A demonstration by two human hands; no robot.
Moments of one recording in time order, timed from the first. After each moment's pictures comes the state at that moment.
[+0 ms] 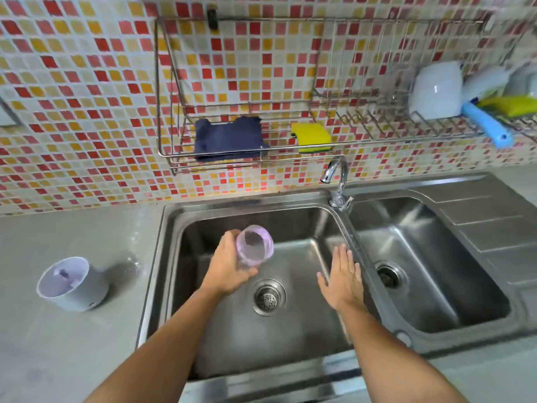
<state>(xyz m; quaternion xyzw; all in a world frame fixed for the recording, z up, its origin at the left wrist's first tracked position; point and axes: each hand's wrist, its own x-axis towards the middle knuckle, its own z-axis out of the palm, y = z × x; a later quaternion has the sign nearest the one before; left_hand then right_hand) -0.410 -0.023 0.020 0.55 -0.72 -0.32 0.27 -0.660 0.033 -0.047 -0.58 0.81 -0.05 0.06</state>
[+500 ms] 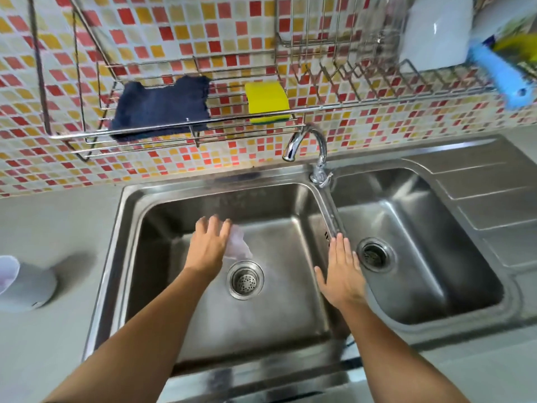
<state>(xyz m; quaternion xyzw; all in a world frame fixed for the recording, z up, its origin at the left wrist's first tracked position) -0.465 -0.060 -0.037 0.54 -0.84 0.04 0.02 -0.736 0.040 -0.092 -0.60 0.79 0.02 0.07</state>
